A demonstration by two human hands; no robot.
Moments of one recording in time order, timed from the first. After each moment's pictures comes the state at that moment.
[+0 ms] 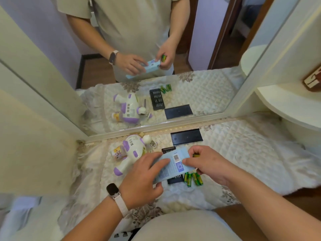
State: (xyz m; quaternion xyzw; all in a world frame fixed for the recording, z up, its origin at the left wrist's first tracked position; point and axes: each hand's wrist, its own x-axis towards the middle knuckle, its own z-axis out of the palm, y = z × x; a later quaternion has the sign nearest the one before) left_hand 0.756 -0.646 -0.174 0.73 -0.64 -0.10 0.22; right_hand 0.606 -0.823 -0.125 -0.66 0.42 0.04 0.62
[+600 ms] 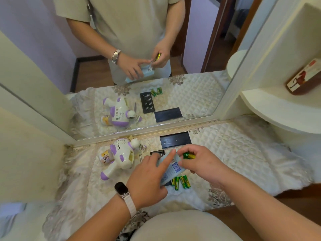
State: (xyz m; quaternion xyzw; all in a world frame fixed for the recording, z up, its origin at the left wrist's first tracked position) left_hand 0.711 -0.694 -0.163 0.77 -0.63 -0.11 0.09; right_hand 0.579 -0.845 -0.116 -0.68 0.38 -0.02 0.62
